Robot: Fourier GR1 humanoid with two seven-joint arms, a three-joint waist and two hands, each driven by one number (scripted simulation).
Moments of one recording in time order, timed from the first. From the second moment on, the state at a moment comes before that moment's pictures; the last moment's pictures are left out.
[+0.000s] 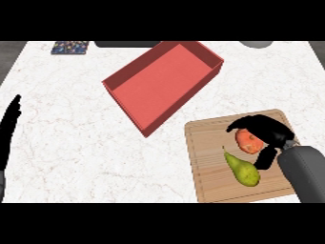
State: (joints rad) left arm -0.07 0.41 0.10 -1.37 -0.17 0.14 0.07; right arm -0.39 -0.36 0.18 -0.98 0.96 0.36 -0.41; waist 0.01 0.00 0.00
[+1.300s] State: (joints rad) left arm -0.08 0.39 0.14 -1.35 -0.20 0.12 0.06; right arm -0.57 -0.34 -0.04 -1.06 1.03 -0.06 -0.10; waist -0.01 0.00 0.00
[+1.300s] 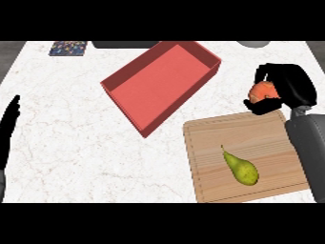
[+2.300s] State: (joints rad) left arm -0.12 0.36 0.14 -1.35 -0.23 0.11 0.07; right arm -0.98 -0.10 -0.09 -0.99 0.88 0.01 0.05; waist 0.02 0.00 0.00
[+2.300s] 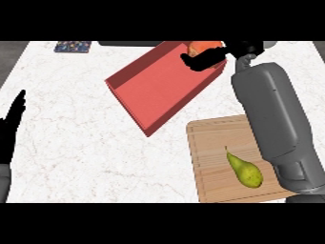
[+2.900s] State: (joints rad) left arm -0.14 0.36 0.14 -1.34 -0.23 0.09 0.06; right arm -1.26 -0.03 -0.21 -0.50 0.84 -0.19 0.03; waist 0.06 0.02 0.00
